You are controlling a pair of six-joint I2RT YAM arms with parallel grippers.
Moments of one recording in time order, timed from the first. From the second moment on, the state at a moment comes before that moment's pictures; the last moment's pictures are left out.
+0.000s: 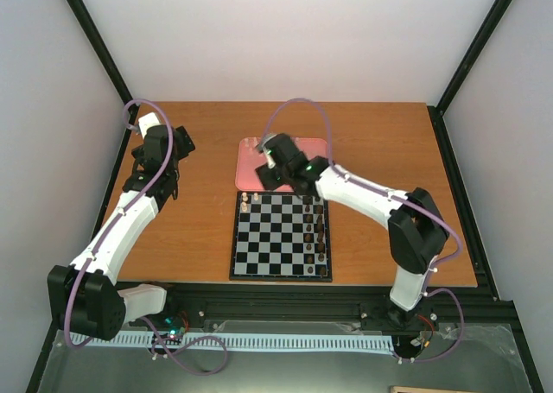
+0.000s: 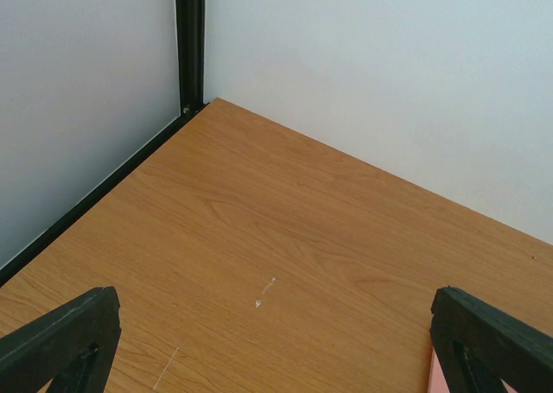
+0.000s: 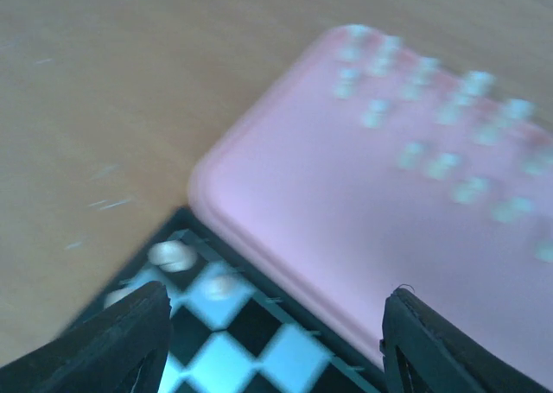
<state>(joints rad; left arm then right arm) -0.18 1.20 0.97 -0.20 -0.50 -0.44 0.86 1.79 1.41 -0.39 0.11 0.12</state>
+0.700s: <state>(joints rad) -0.18 1.21 0.97 -0.20 -0.50 -0.44 0.46 2.19 1.71 -0.46 0.15 0.12</state>
